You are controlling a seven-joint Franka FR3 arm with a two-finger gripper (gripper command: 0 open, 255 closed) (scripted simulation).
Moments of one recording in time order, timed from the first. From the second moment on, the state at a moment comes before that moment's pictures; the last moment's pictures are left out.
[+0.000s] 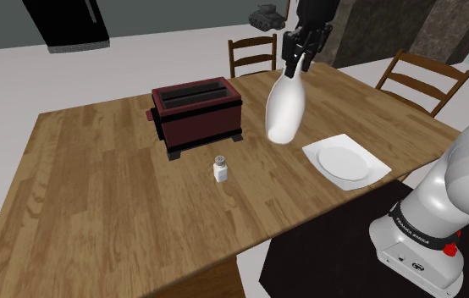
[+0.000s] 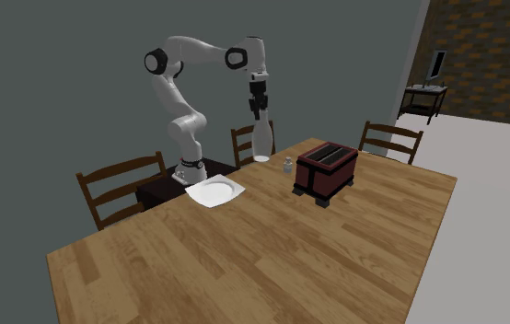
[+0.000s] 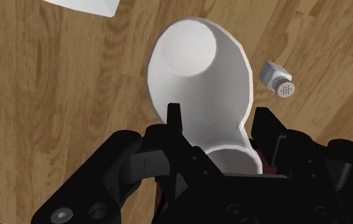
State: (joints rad) arm 0.14 -0.58 0.13 -2.29 0.04 1.83 0.22
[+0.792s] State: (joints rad) arm 0.14 -0.57 0.14 -2.45 0.04 1.99 0.23
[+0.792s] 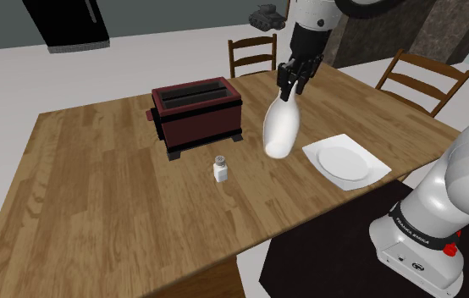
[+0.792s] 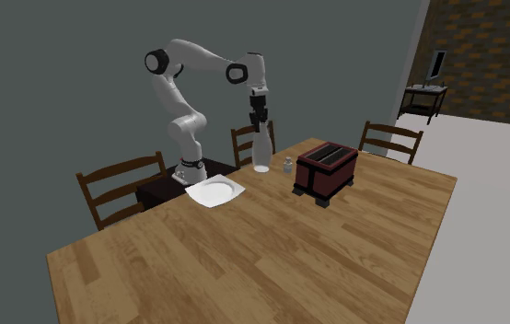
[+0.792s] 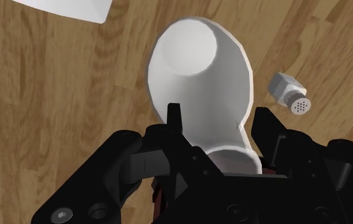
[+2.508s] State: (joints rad) arm 0.14 -0.53 0.15 -2.60 0.05 2.19 0.23
